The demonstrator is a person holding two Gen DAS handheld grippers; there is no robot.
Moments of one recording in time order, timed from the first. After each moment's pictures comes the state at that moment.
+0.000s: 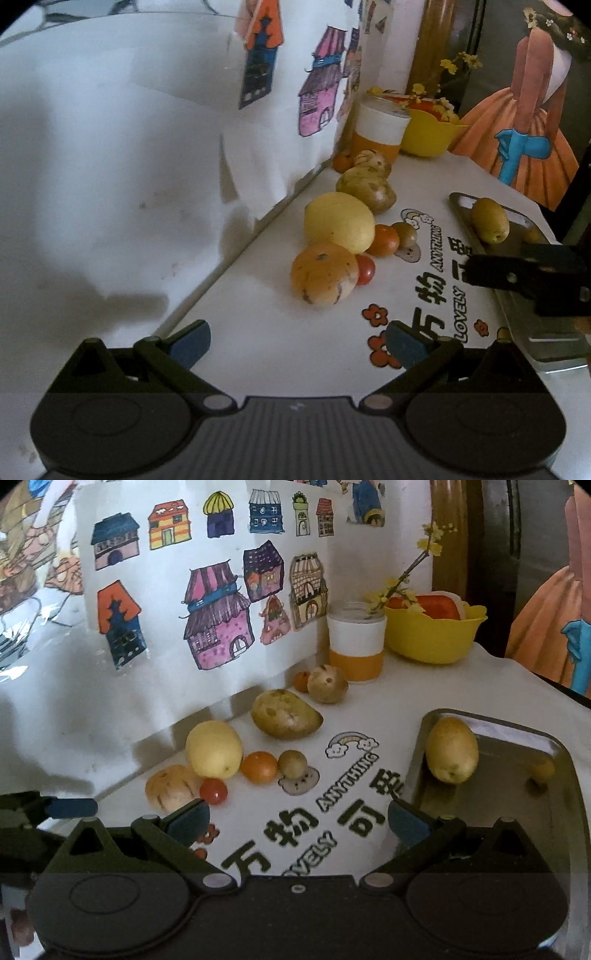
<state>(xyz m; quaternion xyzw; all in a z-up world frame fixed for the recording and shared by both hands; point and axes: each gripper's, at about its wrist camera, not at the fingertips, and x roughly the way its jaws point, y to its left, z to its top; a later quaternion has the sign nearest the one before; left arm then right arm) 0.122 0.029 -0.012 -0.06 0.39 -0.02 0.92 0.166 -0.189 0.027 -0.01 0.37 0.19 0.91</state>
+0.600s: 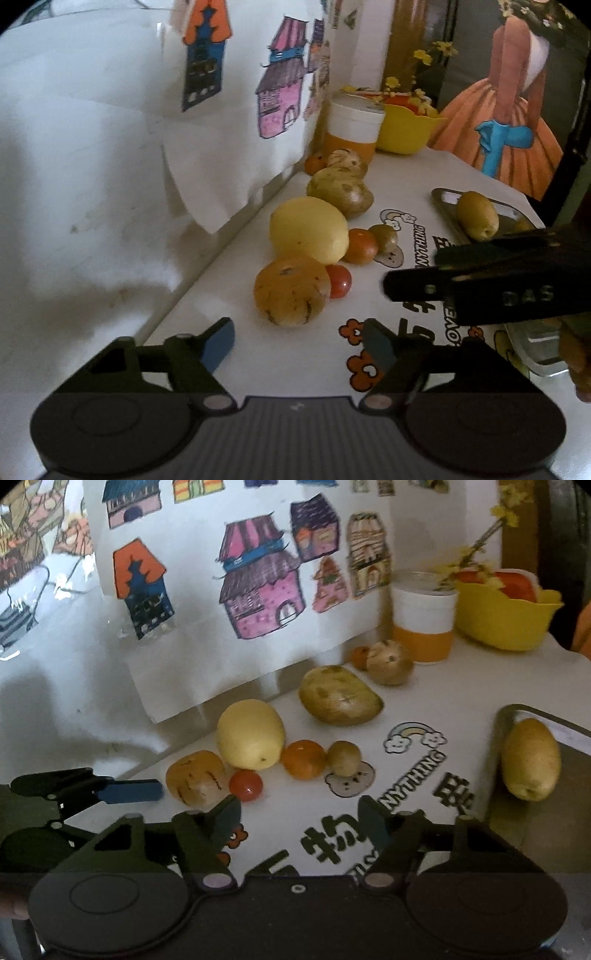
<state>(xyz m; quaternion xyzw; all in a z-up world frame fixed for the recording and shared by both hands) 0.141 0.013 -0.023 -0.03 0.38 -0.05 0.92 0.202 -0.166 0.002 -0.02 0.41 0.29 0.87</state>
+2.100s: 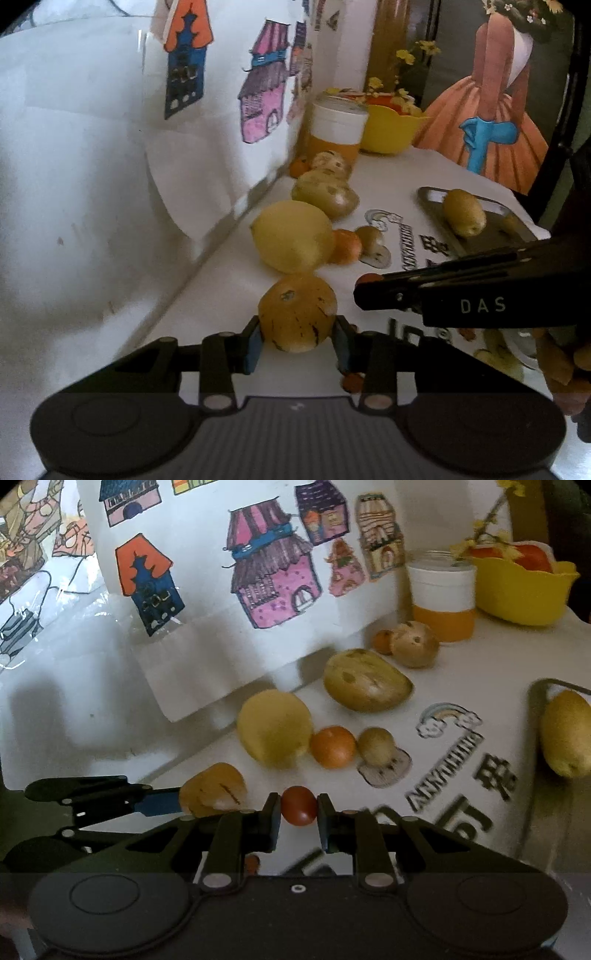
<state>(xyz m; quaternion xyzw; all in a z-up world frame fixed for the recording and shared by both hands) 0.136 0.009 -0.021 -0.03 0.37 -0.08 0.92 0.190 -0.166 -0.015 0.04 0.41 0.30 0.86</state>
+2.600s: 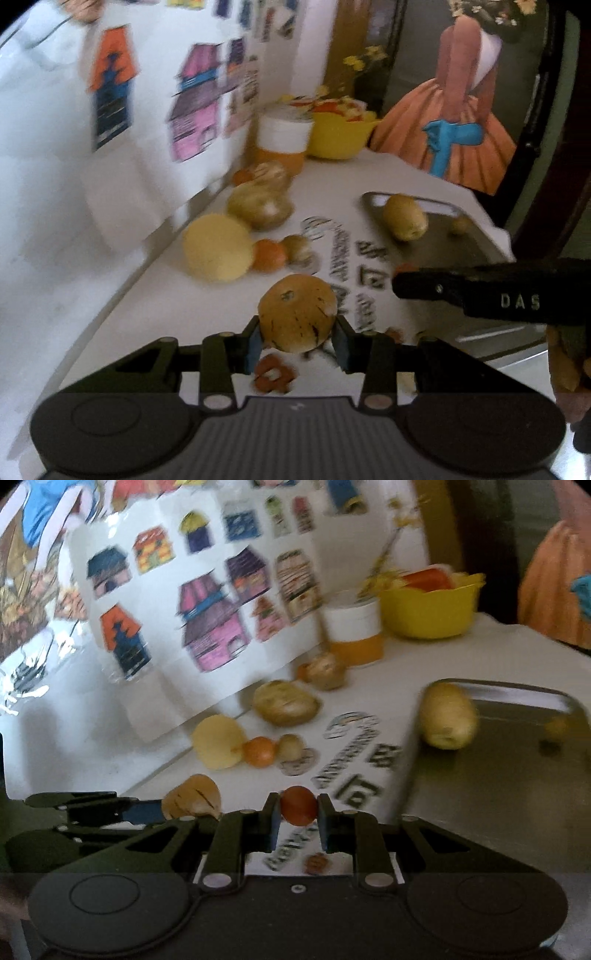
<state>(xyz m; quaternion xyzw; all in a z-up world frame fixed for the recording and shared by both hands) 0.128 -0.034 0.001 -0.03 0.36 -0.13 0.92 0.145 -0.249 0.014 0.07 0.36 0.21 0.91</state>
